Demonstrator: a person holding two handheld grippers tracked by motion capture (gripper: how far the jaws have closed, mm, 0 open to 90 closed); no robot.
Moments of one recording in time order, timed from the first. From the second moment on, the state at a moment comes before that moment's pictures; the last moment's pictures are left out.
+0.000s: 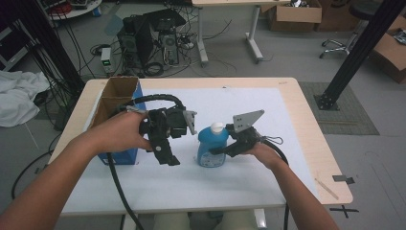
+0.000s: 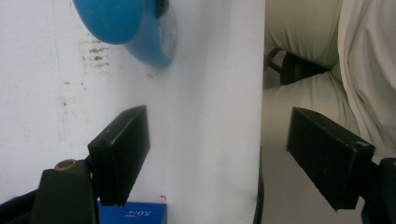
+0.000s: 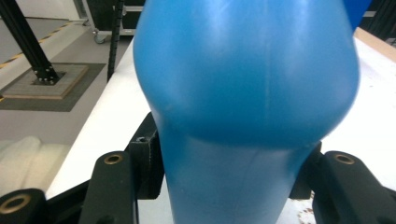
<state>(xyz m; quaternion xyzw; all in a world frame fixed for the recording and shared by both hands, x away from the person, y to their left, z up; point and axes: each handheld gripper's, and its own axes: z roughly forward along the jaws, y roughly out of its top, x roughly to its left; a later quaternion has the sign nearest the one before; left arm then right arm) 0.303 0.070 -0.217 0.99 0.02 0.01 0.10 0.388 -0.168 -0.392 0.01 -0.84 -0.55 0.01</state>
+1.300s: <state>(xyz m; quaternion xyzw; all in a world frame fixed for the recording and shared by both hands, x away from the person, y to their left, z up) 0.302 0.071 -0.218 0.99 0.02 0.02 0.10 0.387 -0.167 -0.392 0.01 -0.84 -0.54 0.01</state>
